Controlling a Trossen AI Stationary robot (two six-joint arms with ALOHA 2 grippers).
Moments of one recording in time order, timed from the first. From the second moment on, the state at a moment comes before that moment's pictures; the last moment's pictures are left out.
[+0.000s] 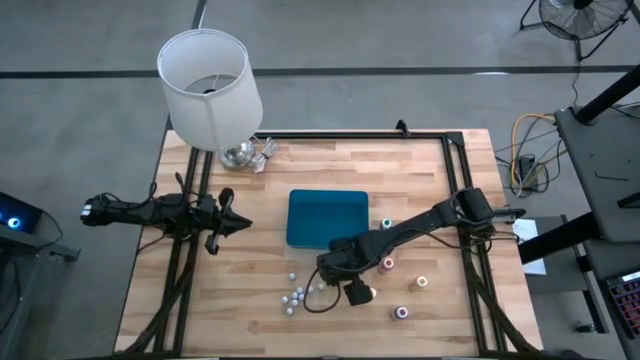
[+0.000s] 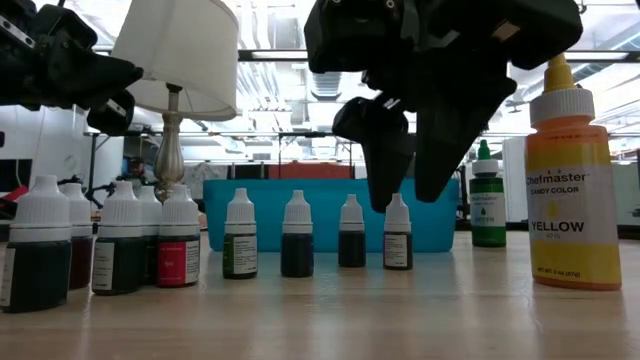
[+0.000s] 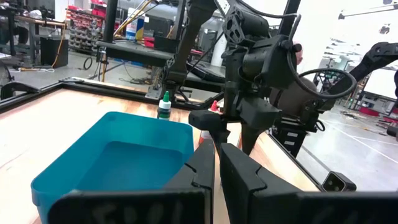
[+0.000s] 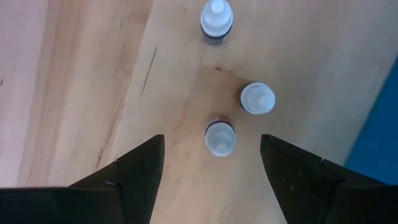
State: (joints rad) left arm -0.13 0.03 0.01 0.02 -0.02 -0.22; right arm 0.31 2.05 1.55 -0.80 -0.11 0.04
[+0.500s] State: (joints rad) left arm -0.13 0.03 0.01 0.02 -0.02 -0.22; right arm 0.31 2.06 1.55 -0.79 -0.11 0.04
